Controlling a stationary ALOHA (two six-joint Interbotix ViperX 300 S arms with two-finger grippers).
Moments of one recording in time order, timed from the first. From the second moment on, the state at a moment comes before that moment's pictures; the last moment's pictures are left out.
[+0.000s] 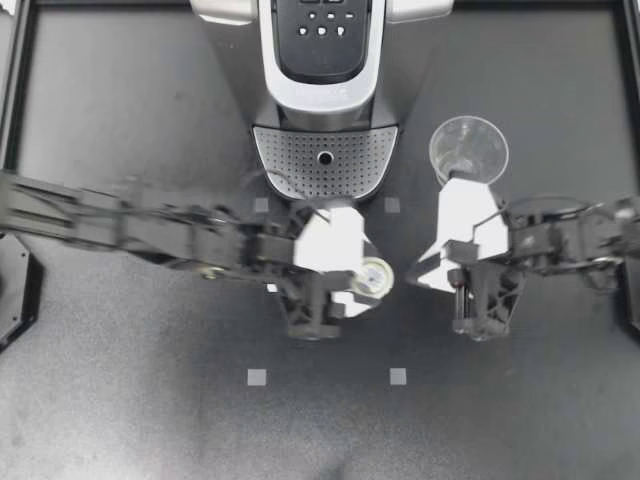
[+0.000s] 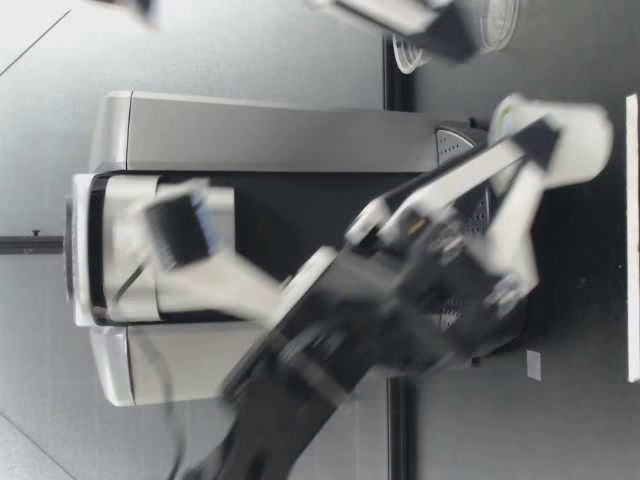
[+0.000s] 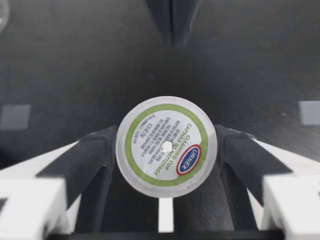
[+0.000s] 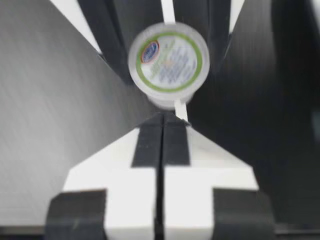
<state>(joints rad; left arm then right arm) 0.00 0.22 0.54 -0.01 -0.09 0.00 0.00 -0.23 0.93 -0.02 0.01 0.15</state>
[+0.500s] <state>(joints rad) -0.07 -0.02 0.72 -0.01 -0.09 -0.06 -0.11 -0.16 0.89 0.06 -0.64 0.16</state>
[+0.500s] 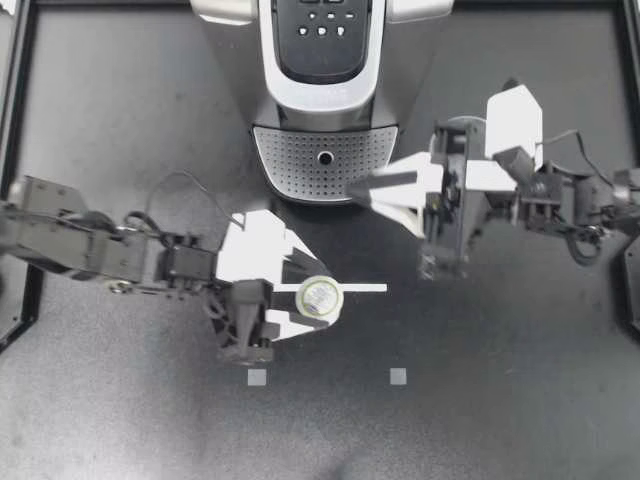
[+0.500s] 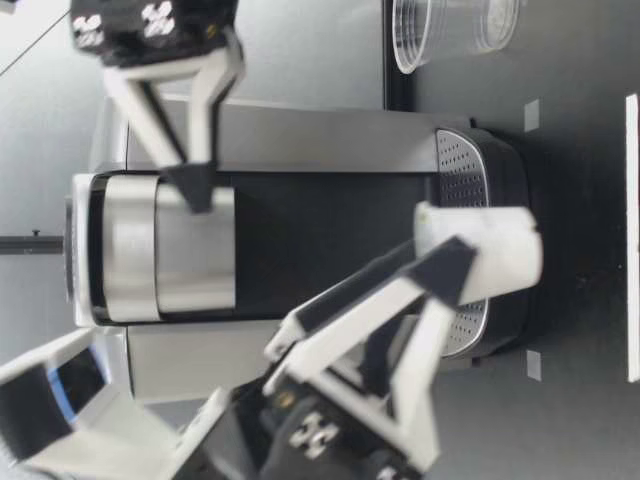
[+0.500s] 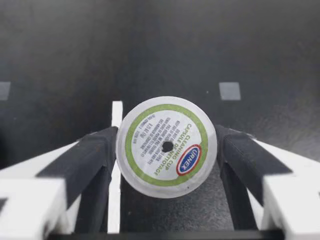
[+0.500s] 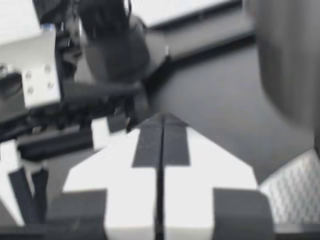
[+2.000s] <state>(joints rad) -0.08 -0.09 0.76 -0.01 -0.11 -0.06 -0.30 -0.22 0.73 0.14 -0.81 -0.01</state>
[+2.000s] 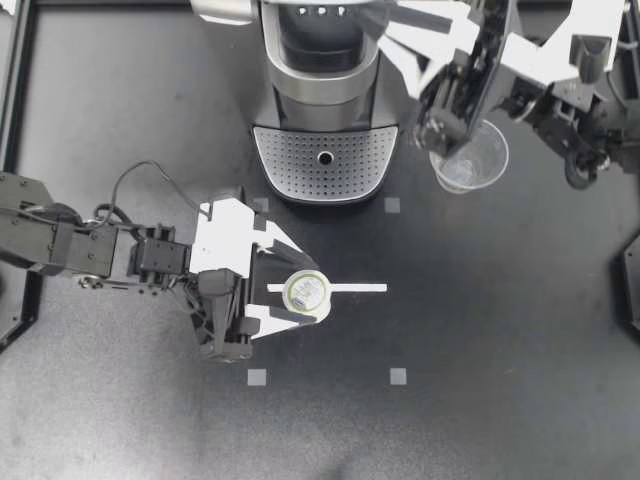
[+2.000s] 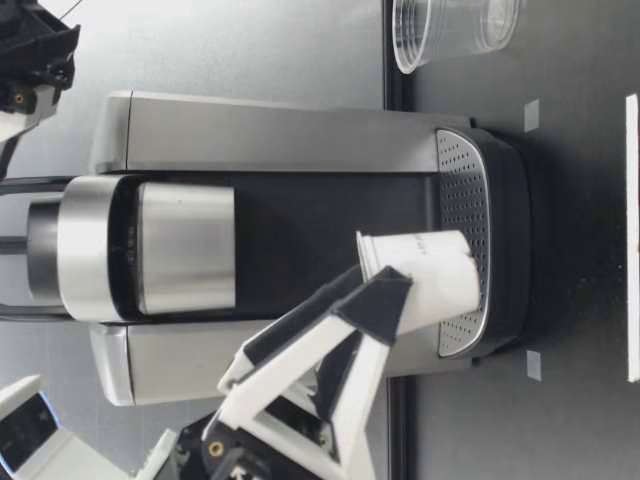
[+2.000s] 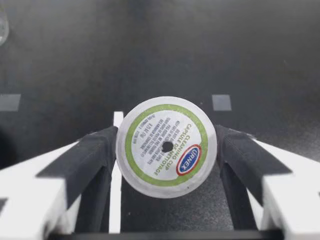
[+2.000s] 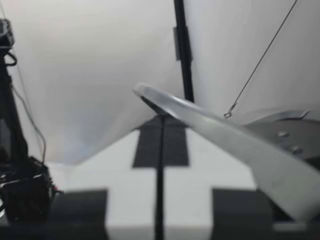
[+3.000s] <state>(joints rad) -0.08 -0.09 0.74 -0.01 -0.13 -0.05 -0.51 -0.15 0.60 0.13 -0.77 0.00</state>
